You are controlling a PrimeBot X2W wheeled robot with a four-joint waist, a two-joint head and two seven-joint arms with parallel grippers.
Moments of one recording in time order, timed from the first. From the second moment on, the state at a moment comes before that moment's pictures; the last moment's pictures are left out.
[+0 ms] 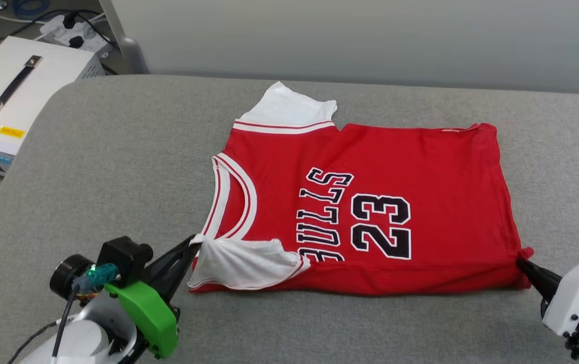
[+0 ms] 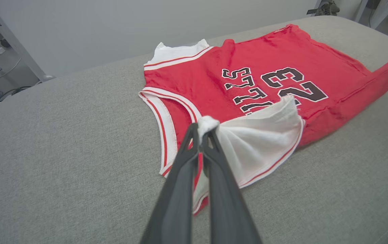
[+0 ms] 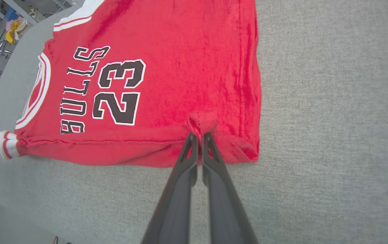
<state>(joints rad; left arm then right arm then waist) -0.27 0.74 -0.74 -0.02 -0.73 0.02 -0.08 -0.01 -0.30 -0.10 -0.05 0.66 0.13 0.67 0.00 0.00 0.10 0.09</state>
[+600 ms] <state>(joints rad) -0.53 0.62 -0.75 0.26 -0.71 -0.07 -0.07 -0.25 -0.29 -0.06 0.12 0.58 0.13 0.67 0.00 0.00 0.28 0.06</state>
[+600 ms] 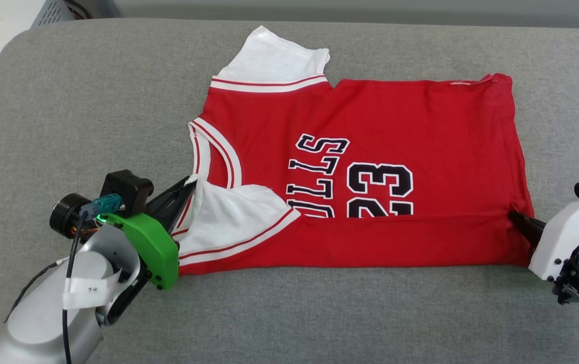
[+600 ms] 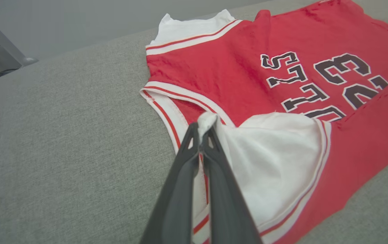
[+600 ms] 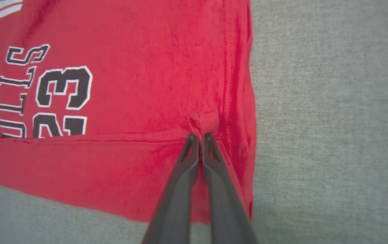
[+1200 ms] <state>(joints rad) -0.59 0.49 -0.75 0.59 -0.74 -0.08 -0.14 -0.31 -0.34 0.03 0.25 0.58 0.13 0.54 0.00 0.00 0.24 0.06</state>
